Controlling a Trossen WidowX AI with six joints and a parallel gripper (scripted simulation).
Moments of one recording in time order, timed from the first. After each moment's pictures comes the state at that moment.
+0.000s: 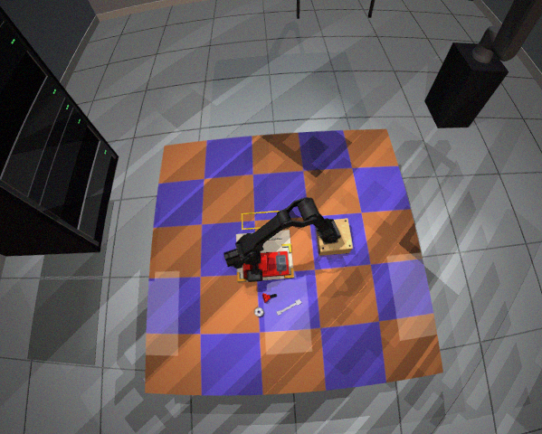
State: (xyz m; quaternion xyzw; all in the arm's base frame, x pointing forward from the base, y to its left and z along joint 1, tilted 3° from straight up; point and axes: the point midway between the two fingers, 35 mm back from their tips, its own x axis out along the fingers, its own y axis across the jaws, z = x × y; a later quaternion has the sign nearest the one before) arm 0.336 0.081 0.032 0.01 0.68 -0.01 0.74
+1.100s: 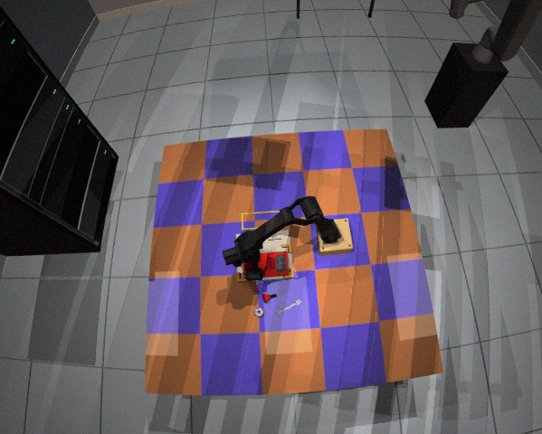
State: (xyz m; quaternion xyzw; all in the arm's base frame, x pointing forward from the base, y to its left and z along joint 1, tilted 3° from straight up) arm 0.334 0.081 0.057 0.01 0.68 -0.01 0.73
